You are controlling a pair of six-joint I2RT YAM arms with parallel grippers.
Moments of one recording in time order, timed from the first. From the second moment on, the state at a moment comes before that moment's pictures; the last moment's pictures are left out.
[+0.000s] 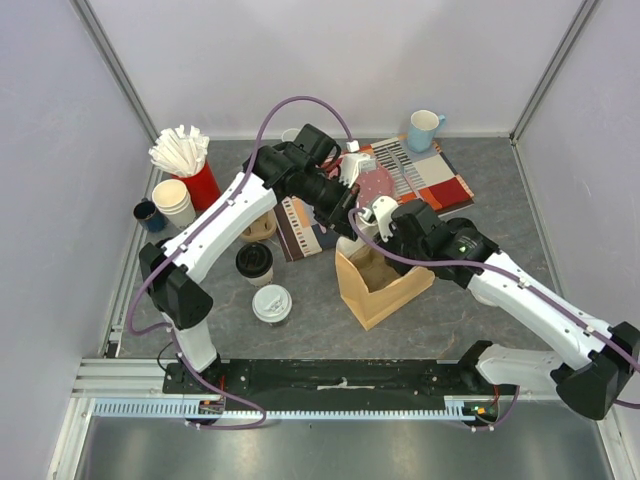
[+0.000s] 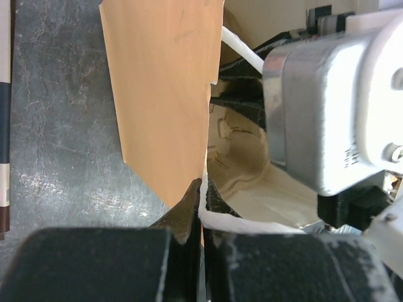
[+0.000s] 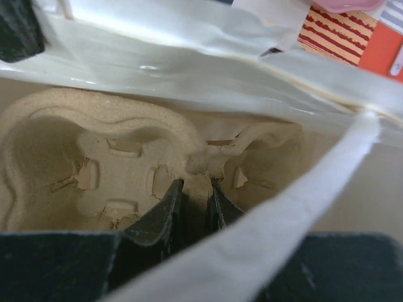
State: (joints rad) left arm -0.71 1.79 1.90 -1.08 0.66 -0.01; right arm 0.75 1.15 1.11 -0.81 0.07 -0.08
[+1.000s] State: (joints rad) left arm -0.68 1.83 1.95 -1.08 0.49 -0.01; right arm 0.88 1.36 1.02 -0.60 0.27 0.33
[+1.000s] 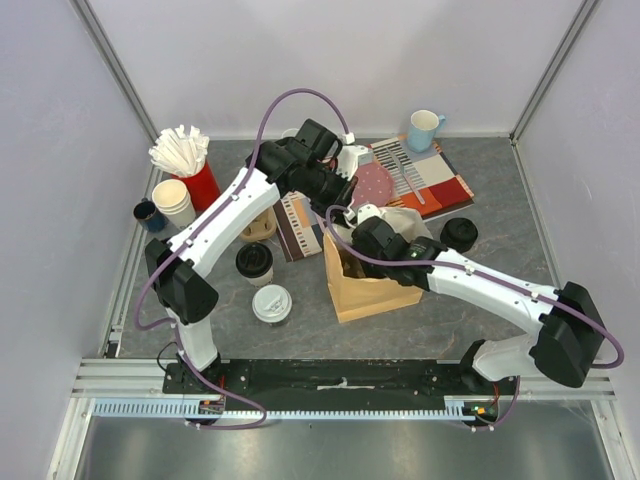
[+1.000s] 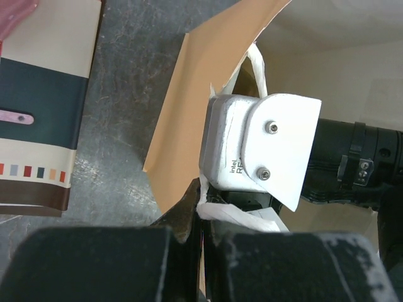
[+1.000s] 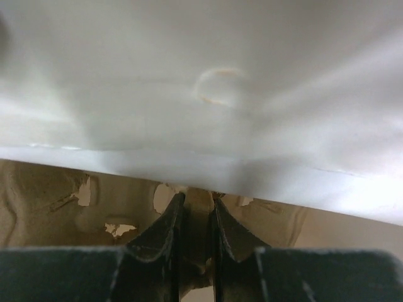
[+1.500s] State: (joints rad) left arm -0.64 1.82 1.95 -1.01 0.46 0.01; right arm 0.93 1.27 0.90 -0.59 0.28 0.37
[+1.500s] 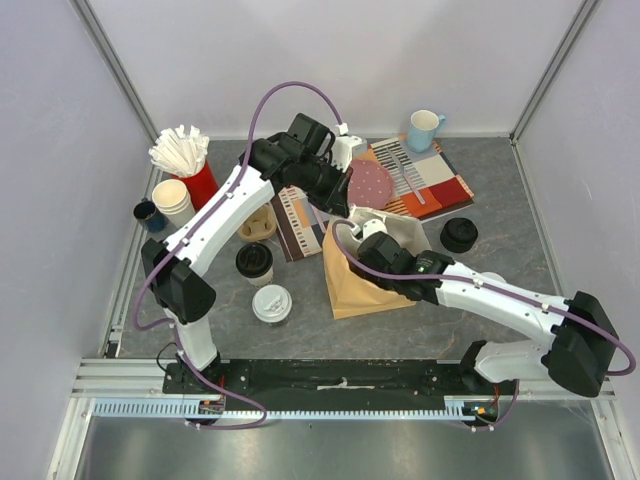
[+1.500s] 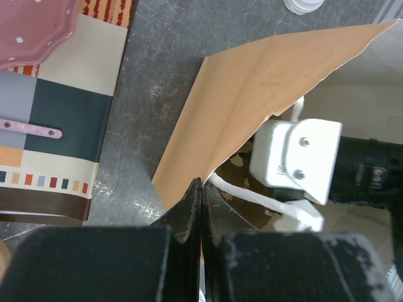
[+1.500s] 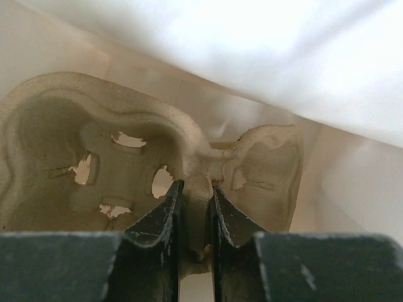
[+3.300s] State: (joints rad) left arm -0.63 1.68 1.76 -0.93 0.55 0.21; right arm 0.92 1.35 1.16 -0.78 0.24 0.48
